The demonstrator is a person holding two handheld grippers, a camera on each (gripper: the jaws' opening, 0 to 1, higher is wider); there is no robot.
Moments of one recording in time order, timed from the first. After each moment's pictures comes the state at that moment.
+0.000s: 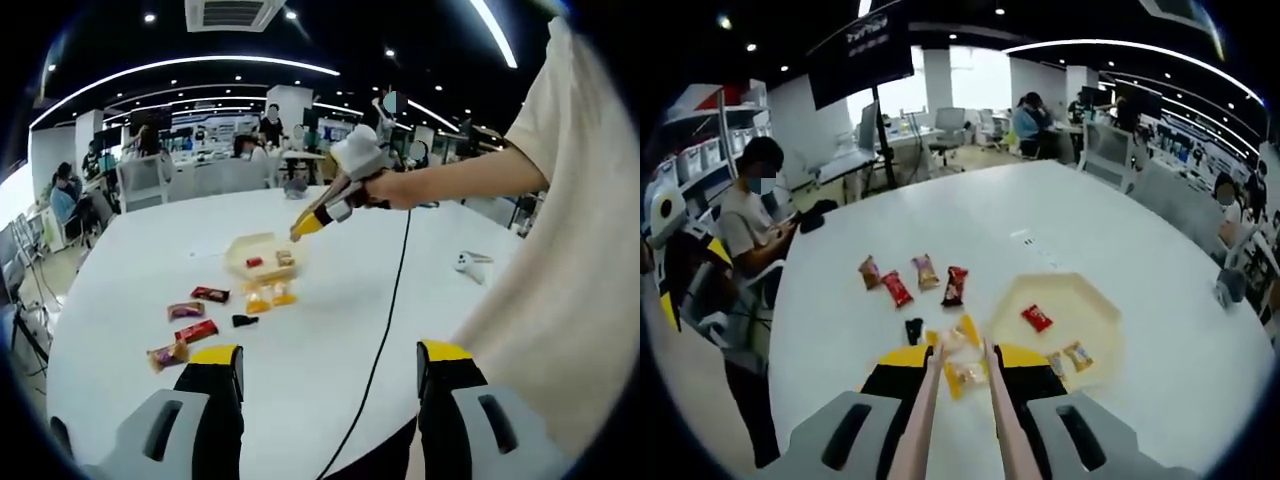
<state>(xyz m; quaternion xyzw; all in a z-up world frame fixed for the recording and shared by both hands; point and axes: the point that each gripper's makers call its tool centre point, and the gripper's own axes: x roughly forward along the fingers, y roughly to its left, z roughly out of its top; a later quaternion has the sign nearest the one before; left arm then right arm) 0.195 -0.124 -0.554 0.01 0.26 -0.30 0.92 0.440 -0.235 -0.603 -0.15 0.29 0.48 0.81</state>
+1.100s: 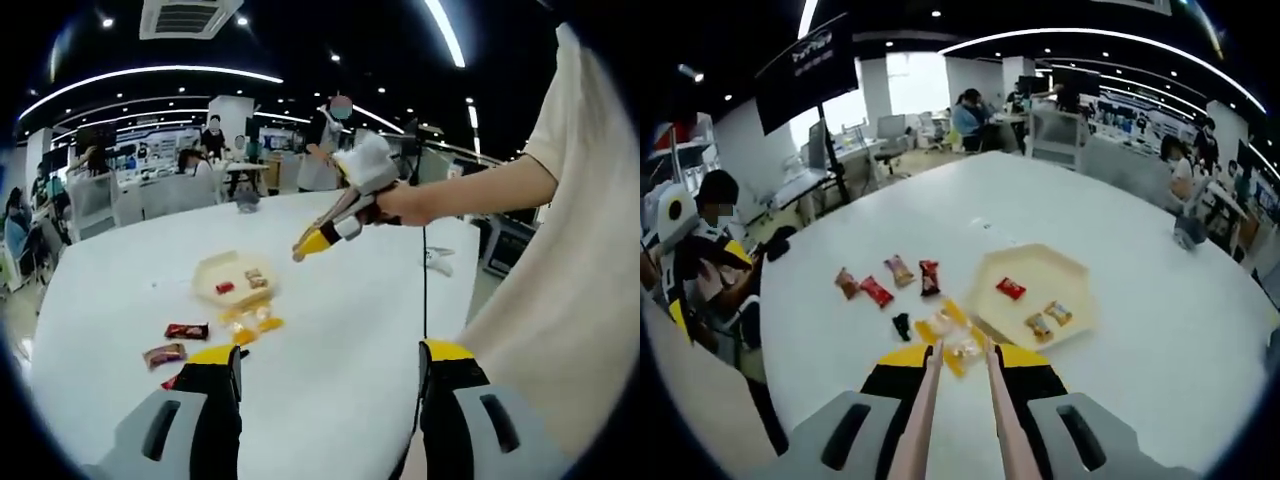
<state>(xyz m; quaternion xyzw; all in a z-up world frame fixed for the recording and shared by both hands) 0.254 -0.103 -0.556 0.03 0.23 -0.43 0.87 0.418 -0.251 -0.605 -0.10 0.32 0.36 0.87</state>
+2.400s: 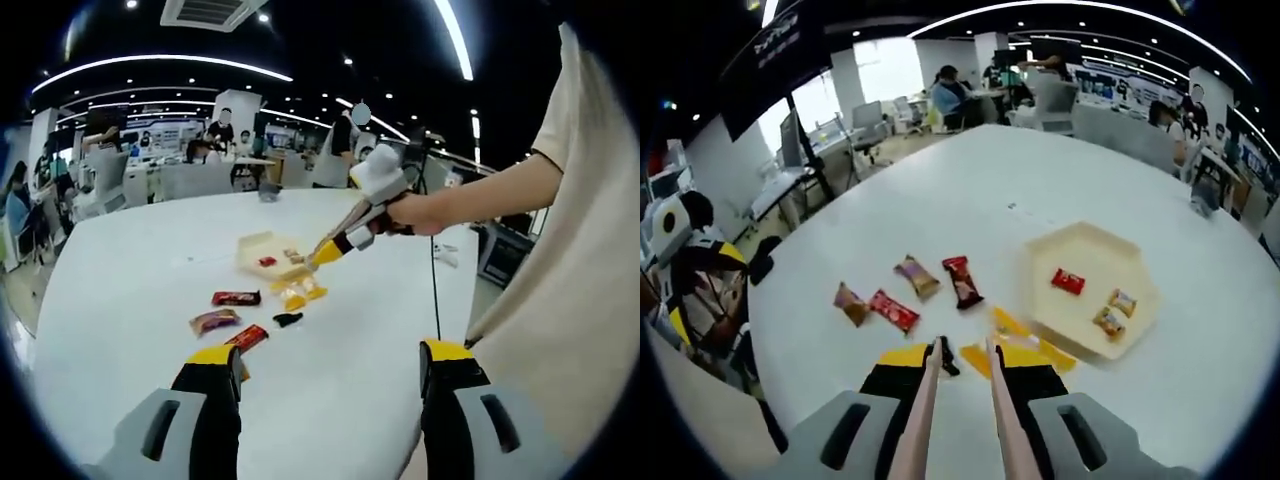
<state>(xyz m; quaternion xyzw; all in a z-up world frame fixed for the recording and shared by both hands) 0.274 0.010 -0.586 0.00 0.24 -0.44 0.86 0.425 -0.160 -0.654 -0.07 0.38 0.31 0.87</state>
